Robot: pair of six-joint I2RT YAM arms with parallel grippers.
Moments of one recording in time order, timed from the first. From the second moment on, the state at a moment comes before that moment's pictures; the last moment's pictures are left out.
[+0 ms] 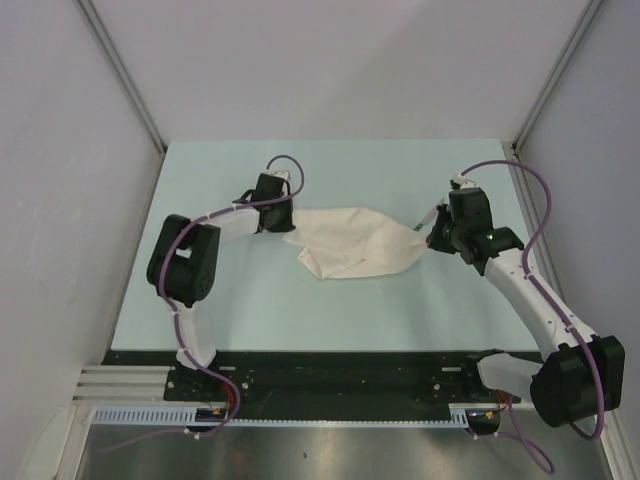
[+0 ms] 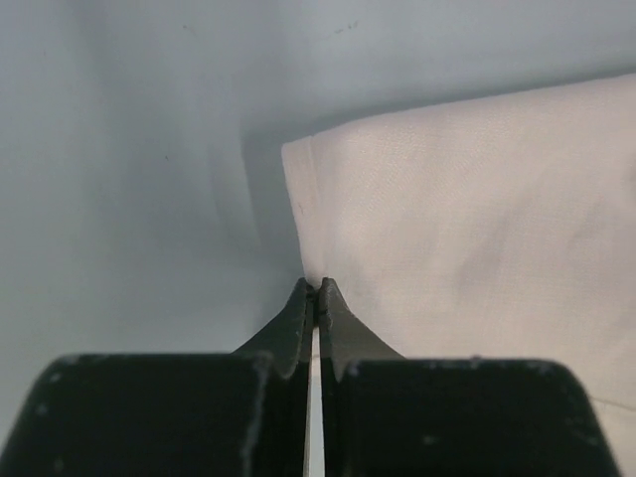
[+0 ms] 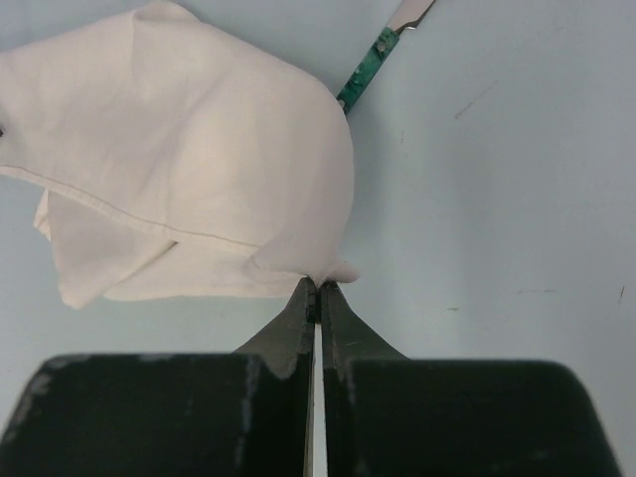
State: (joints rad) left arm -0.34 1.95 1.23 -0.16 0.04 -0.32; right arm 0.27 1.17 0.96 -0.55 0.06 0.44
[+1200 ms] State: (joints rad) left arm -0.13 0.84 1.45 -0.27 0.06 -0.38; right arm 0.44 1.04 1.55 -0.39 0.18 0.18
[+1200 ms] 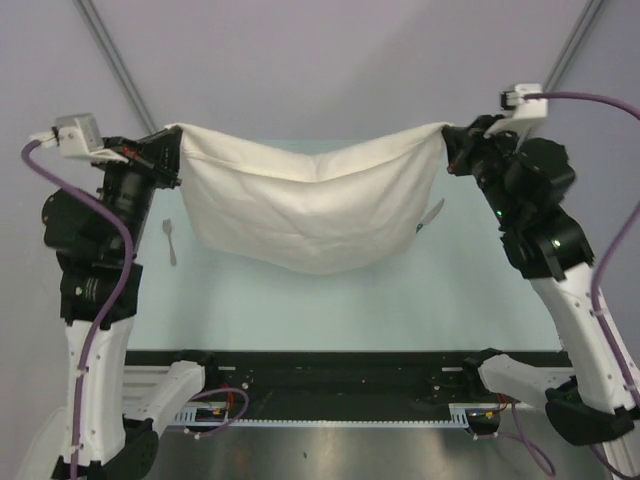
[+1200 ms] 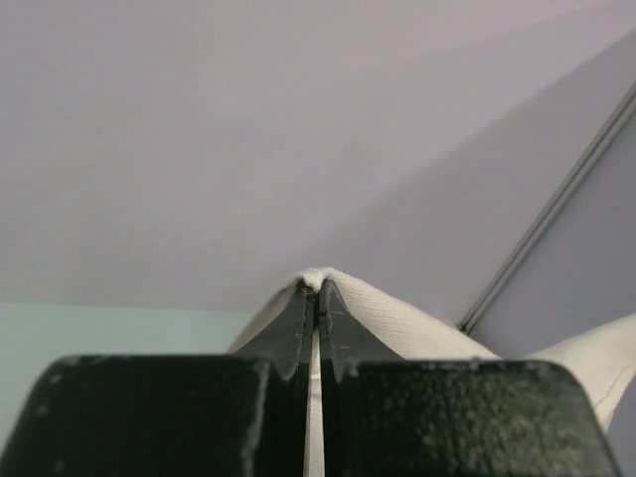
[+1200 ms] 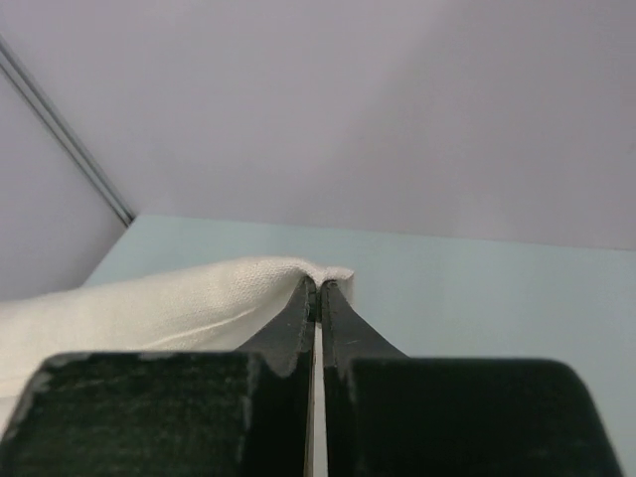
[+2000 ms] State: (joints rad) left arm -0.02 0.74 1.48 -0.47 0.08 -0.36; right arm 0.66 0.98 1.51 -0.37 0.13 0.08
